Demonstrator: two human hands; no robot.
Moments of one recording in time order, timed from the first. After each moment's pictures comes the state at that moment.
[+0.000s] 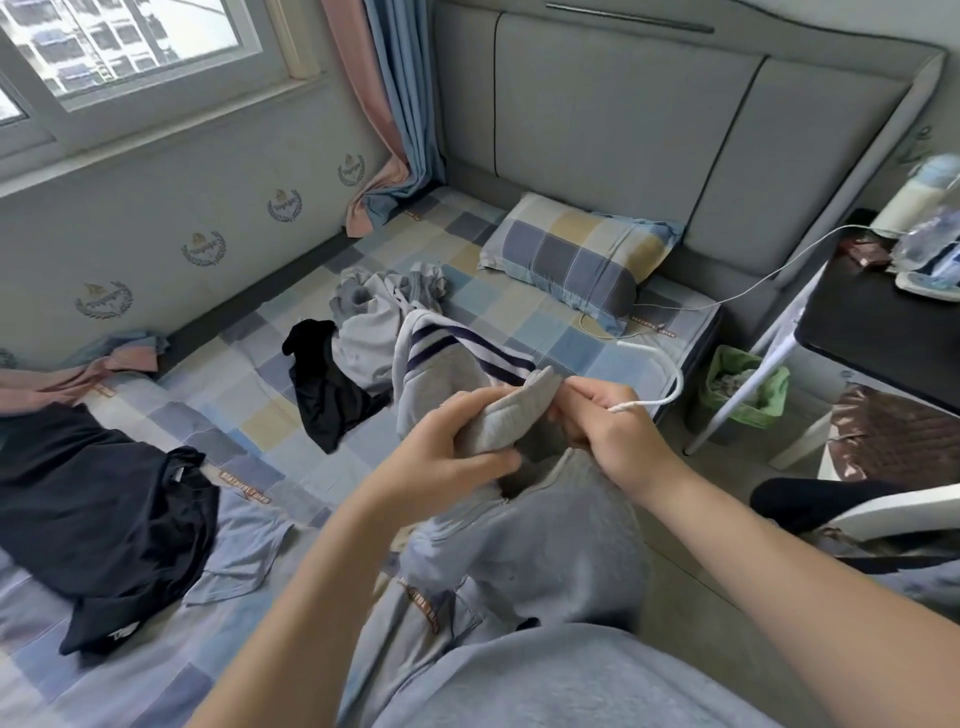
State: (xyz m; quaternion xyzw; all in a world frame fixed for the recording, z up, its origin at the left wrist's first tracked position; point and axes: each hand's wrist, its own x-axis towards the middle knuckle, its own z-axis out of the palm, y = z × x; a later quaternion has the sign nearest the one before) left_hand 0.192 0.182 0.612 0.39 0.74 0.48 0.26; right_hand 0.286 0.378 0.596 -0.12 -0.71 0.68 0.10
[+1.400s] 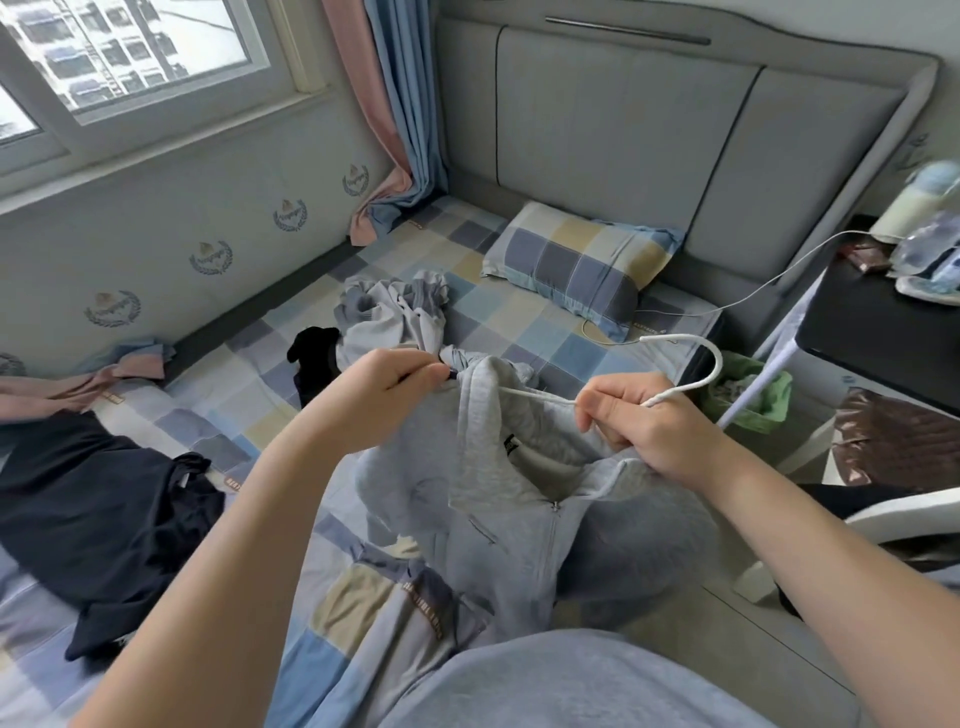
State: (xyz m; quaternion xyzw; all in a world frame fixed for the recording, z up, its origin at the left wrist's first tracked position) left_hand 0.133 0.162 0.644 0.38 0.86 0.32 0.14; right_hand 0.305 0.409 0.622 -0.04 -0.79 0.61 0.02
